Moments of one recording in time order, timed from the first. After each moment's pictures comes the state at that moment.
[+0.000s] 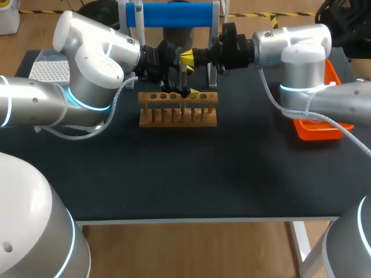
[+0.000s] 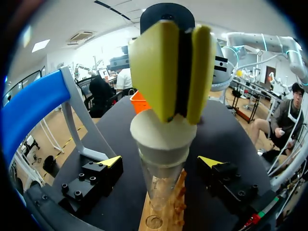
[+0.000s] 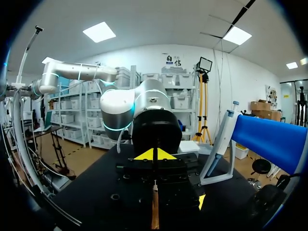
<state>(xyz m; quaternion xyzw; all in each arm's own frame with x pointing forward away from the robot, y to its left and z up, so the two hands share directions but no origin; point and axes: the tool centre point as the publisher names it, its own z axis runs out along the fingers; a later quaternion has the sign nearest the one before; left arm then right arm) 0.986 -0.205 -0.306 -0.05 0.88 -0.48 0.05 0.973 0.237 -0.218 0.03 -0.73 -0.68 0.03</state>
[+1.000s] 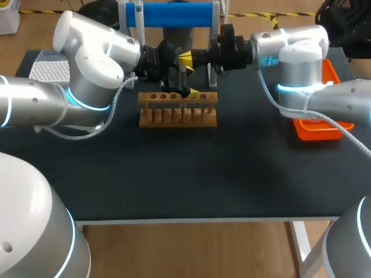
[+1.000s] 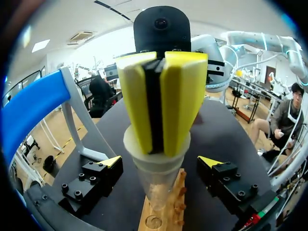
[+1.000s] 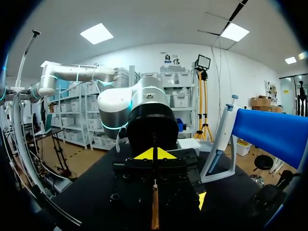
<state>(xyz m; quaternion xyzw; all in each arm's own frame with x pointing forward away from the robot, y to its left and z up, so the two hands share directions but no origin) 0.986 -0.205 -0.306 -0.05 0.88 -0.48 0.05 0.978 0.240 -0.227 0.01 -0.73 -0.68 0.04</state>
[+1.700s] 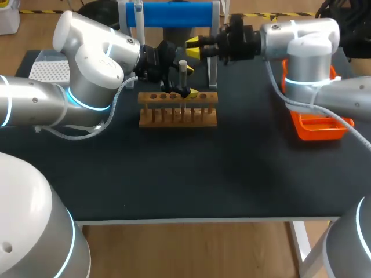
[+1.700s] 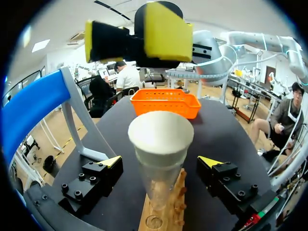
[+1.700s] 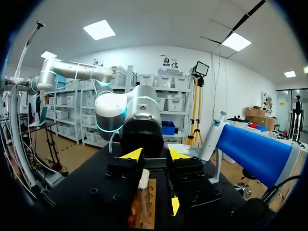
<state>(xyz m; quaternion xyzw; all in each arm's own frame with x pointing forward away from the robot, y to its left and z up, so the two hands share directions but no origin) 0.986 -0.205 -0.306 -0.05 0.88 -0.48 0.05 0.996 0.216 -0.199 0.03 -0.73 -0.68 -0.02</state>
